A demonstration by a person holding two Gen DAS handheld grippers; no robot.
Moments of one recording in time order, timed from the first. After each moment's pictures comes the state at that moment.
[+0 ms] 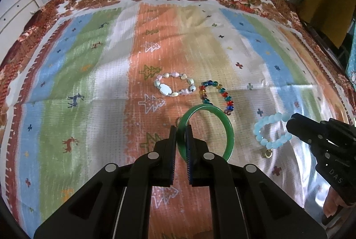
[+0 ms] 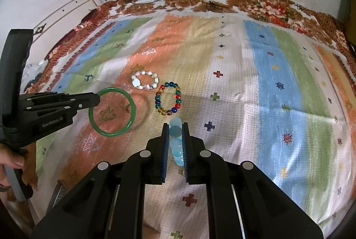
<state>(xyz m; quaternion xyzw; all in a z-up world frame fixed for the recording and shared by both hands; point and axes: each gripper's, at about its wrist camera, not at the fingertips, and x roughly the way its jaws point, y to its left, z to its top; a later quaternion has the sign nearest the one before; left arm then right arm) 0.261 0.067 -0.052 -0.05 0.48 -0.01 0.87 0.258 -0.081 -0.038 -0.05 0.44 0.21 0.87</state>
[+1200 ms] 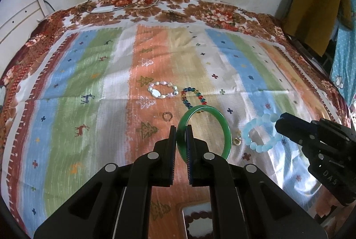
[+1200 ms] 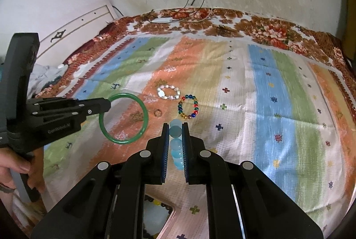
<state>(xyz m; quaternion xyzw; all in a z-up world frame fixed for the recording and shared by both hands) 0.190 0.054 -0.002 -0.07 0.43 -0.03 0.90 0.192 -0.086 0.012 -0.05 0.38 0.24 0.89</state>
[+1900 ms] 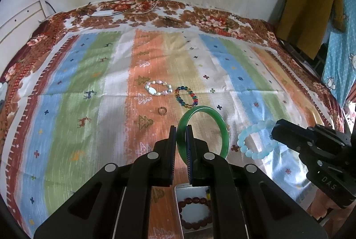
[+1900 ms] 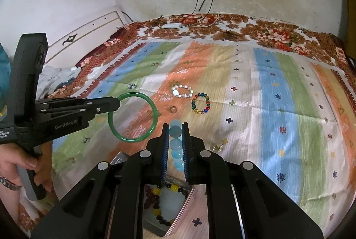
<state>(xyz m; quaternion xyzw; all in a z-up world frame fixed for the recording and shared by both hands) 0.152 0.053 0.010 -0.08 0.41 -0.04 0.91 0.150 -0.091 0.024 -0.03 0.36 0.27 0.89</state>
